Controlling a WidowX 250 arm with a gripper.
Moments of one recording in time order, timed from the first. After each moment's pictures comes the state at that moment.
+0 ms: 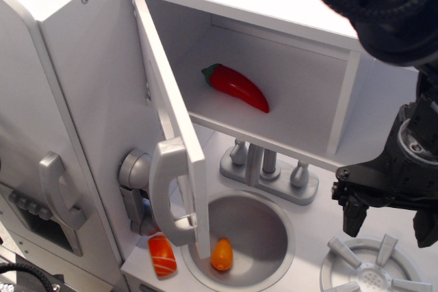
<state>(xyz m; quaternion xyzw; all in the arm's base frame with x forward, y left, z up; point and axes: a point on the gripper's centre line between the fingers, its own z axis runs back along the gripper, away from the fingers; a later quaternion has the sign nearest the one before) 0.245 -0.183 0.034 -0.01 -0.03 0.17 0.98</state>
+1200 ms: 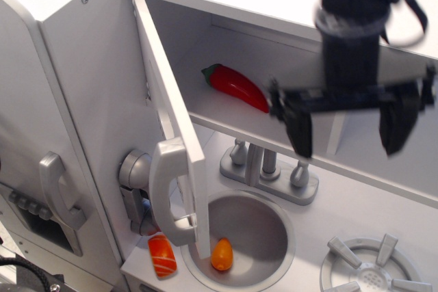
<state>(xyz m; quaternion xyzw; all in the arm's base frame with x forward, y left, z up) 0.236 -0.122 0.133 -0.10 -0.06 0.22 0.97</state>
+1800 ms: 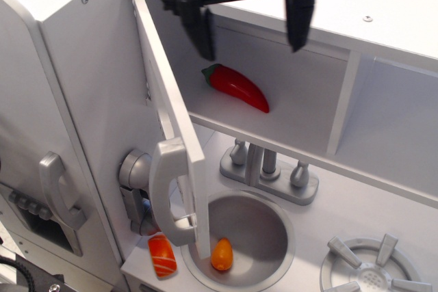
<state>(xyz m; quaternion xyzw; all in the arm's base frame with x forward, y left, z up) 0.237 -0.044 0.182 -0.06 -0.07 0.25 0.96</state>
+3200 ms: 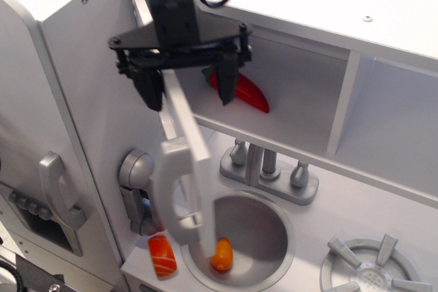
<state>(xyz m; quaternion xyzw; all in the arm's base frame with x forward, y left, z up) 0.242 -0.009 0.106 -0.03 -0.08 0.28 0.96</state>
